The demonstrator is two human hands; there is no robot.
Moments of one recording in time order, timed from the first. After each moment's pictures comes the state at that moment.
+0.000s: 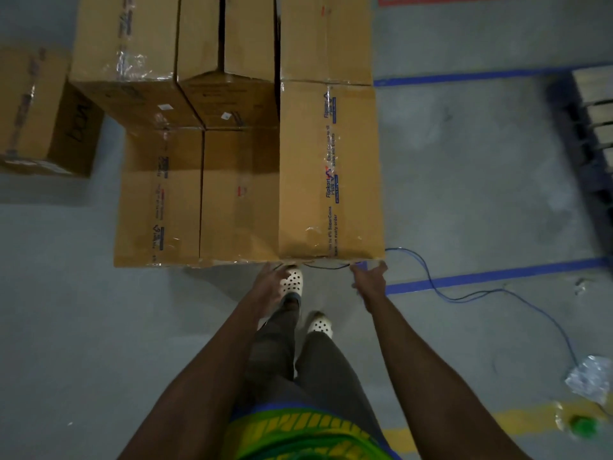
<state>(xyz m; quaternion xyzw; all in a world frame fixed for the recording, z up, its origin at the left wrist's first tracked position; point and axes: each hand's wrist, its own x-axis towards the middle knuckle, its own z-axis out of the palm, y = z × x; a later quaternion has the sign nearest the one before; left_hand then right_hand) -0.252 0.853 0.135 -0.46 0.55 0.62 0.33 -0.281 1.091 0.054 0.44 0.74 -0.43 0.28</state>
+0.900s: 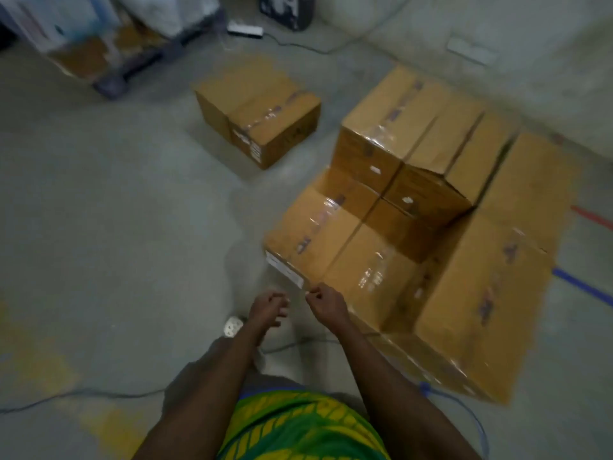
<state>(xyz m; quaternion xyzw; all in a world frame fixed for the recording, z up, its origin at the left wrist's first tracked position) -0.033 0.571 0.160 -0.54 0.52 0.66 0.05 -0.164 0.680 0.181 -0.20 0.86 -0.24 0.41</state>
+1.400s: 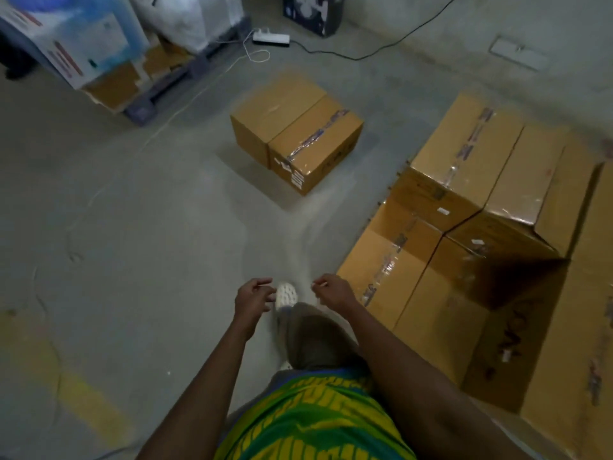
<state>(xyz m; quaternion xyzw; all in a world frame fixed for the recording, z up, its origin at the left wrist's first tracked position) -0.002 0.213 0.194 -0.58 0.51 0.63 -0.05 -0.176 0.336 0.176 -0.22 0.85 -0.21 0.43</state>
